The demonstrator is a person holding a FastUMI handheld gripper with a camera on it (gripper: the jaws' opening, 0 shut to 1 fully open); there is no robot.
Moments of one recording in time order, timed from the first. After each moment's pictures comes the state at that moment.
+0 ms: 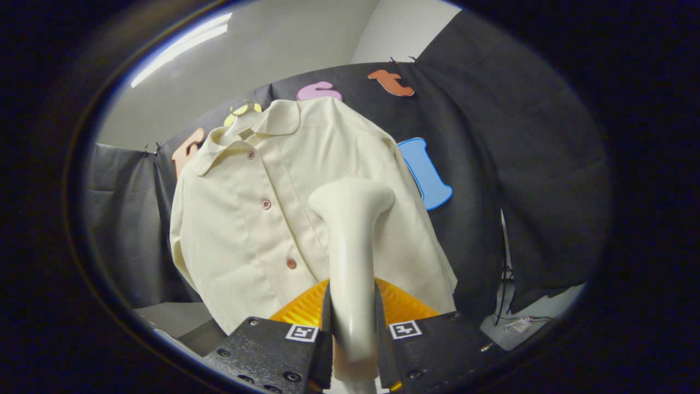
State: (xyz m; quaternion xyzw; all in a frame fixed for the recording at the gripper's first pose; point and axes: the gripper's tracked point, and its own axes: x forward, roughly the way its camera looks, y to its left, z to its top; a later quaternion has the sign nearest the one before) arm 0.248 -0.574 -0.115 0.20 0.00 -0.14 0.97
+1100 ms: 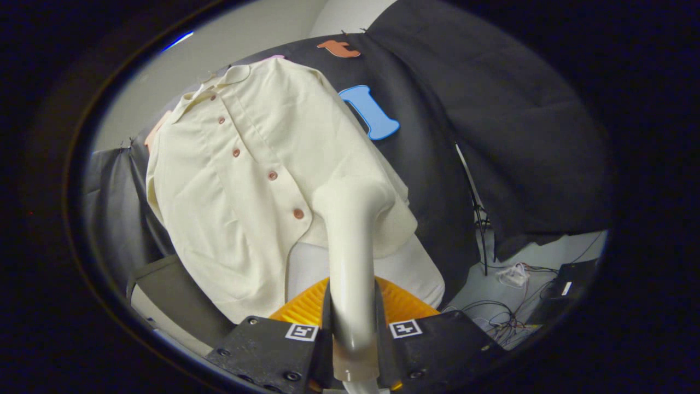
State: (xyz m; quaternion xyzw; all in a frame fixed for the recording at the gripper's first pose) arm 0.154 -0.546 -0.293 0.27 0.10 -0.20 0.94
